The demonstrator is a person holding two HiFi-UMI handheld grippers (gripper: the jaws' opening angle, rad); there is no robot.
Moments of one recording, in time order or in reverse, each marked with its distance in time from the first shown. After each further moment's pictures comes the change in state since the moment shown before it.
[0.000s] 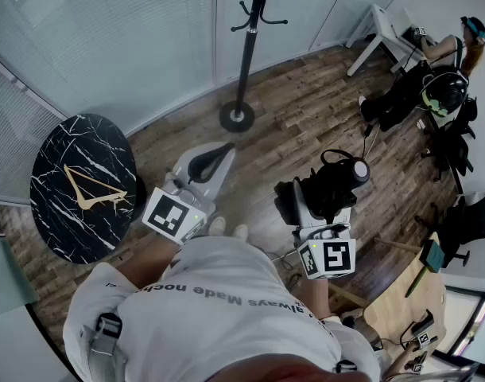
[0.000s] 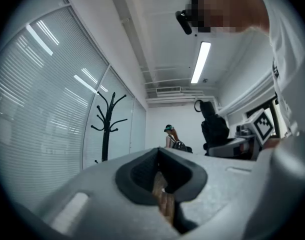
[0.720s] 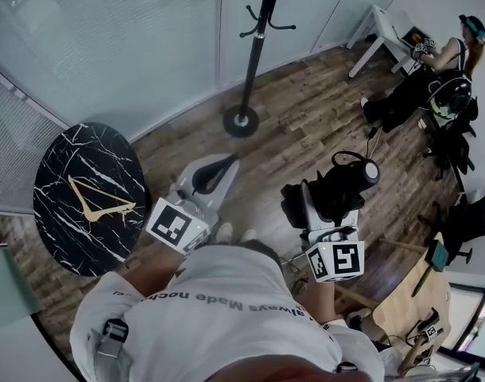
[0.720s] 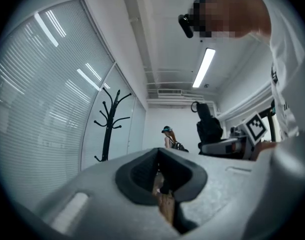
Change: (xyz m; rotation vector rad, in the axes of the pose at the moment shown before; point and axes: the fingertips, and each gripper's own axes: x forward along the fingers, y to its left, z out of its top) left arm -0.024 0.052 -0.013 -0.067 -0.009 -0.032; right arm 0.049 0.028 0.004 0.019 0.008 -0.019
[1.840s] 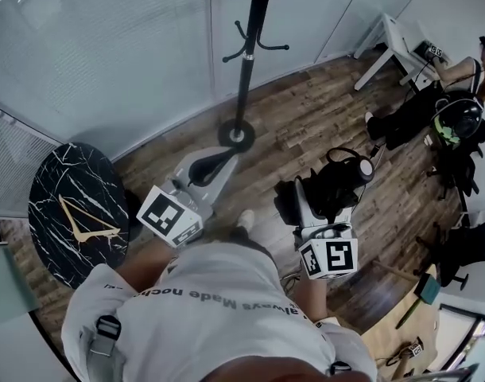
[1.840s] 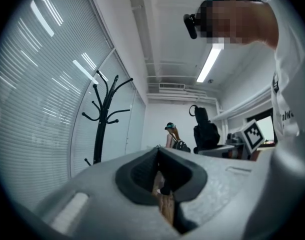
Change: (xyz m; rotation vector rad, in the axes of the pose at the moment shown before) left arm 0.207 0.089 -0.011 -0.021 0.044 -0.029; right arm 0.158 -0.162 -0.002 0.052 -0.016 0.040
